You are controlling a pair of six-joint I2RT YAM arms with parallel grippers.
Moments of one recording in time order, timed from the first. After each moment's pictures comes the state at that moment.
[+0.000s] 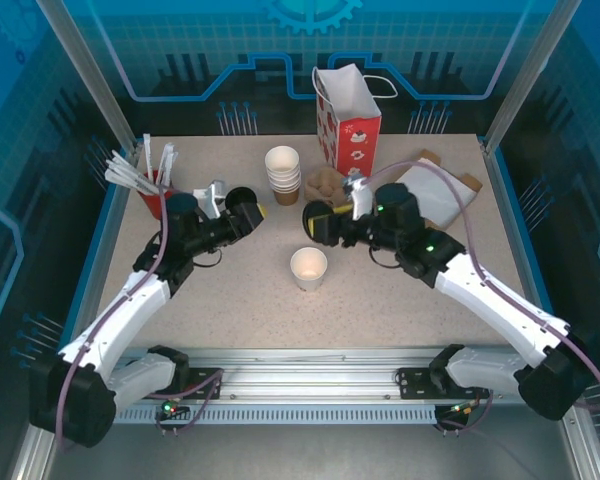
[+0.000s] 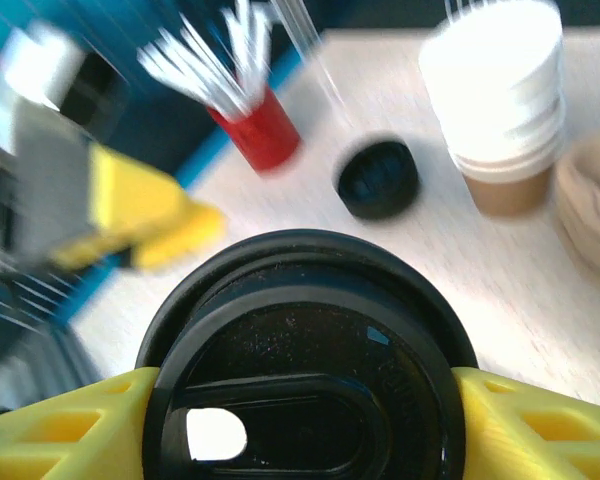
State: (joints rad) left arm -0.25 1.05 0.77 -0.13 0.49 -0.82; right arm 0.67 1.19 1.04 -0.34 -0.20 0.35
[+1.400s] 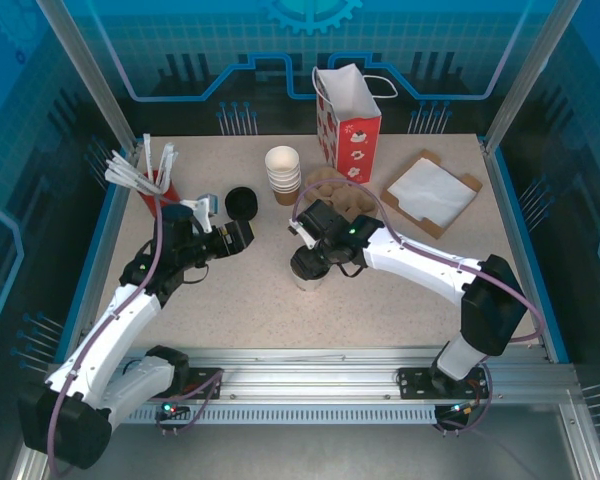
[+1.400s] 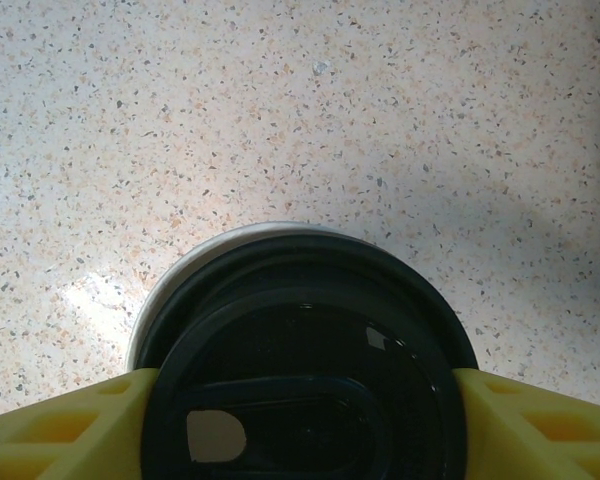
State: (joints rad) left arm -0.24 0.93 0.76 -0.38 0.34 -0.60; right arm 0.85 1.62 1.29 -0.74 0.05 0.15
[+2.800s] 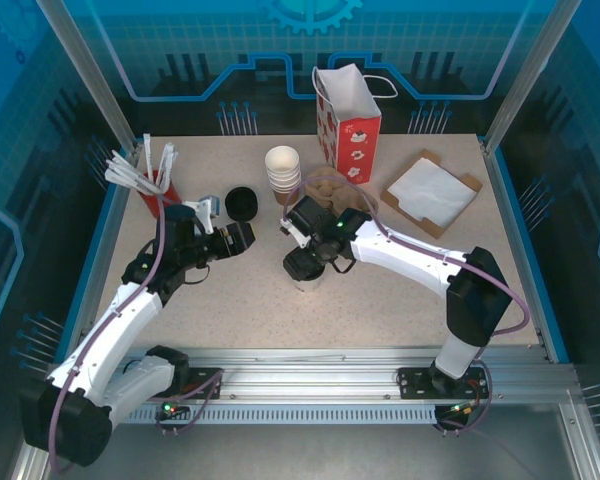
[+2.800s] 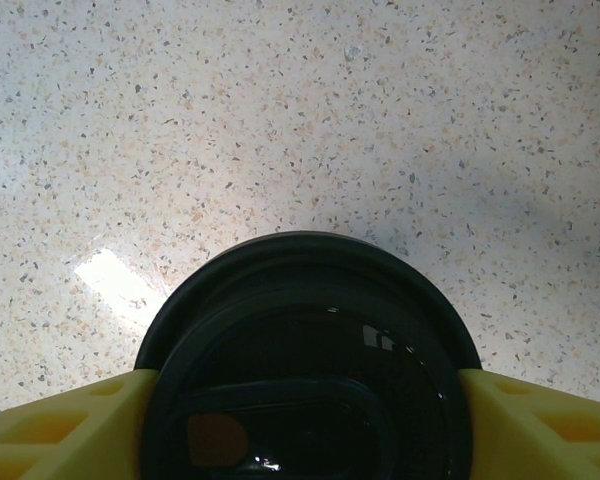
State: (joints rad) left arm -0.24 0.95 0.75 -0.38 0.35 -0.60; right arm 0.86 1.71 1.40 -0.83 0.02 0.15
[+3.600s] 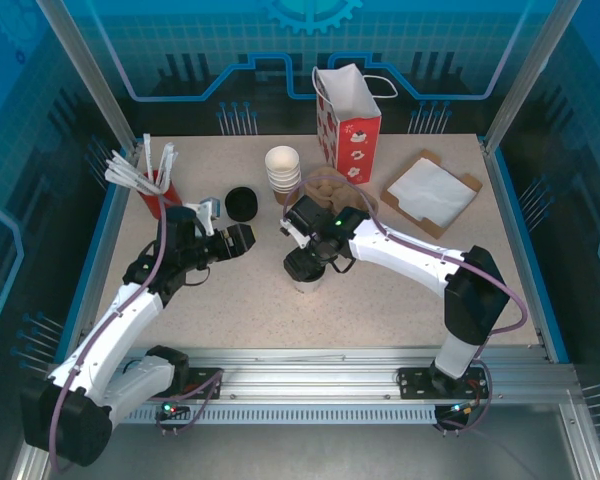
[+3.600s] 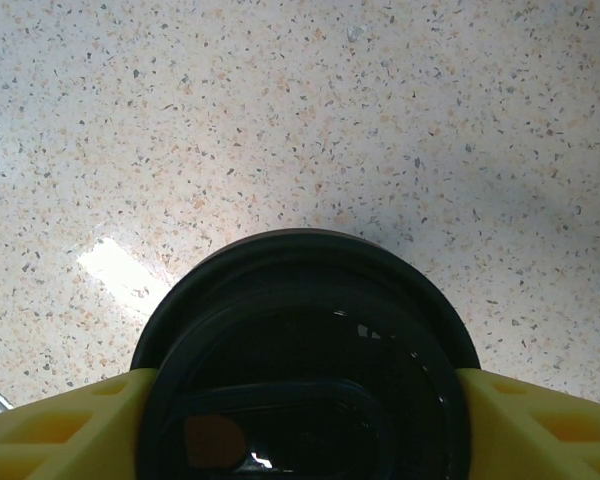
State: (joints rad) left arm -0.24 0.95 0.74 -0.38 0.35 -0.60; right arm 0.86 1.73 1.42 -0.87 0.01 0.16
